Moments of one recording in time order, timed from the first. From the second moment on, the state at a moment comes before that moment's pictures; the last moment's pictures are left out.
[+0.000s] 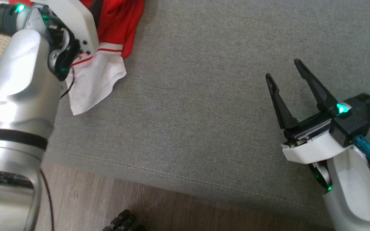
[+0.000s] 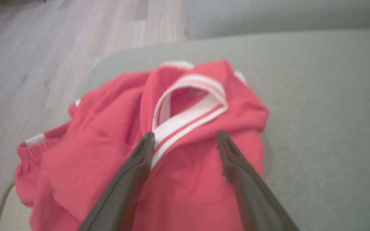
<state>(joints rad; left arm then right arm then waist) -1.06 0.19 -0.41 0.86 -0.39 -0.13 0.10 -0.30 -0.26 0.35 0.18 0.02 0.12 -0.25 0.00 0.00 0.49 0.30</state>
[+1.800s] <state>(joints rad) -1.25 0.37 -0.98 0.44 -0.73 -0.13 -0.06 -0.31 -0.07 0.26 0.03 0.05 0.12 -0.26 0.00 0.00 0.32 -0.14</state>
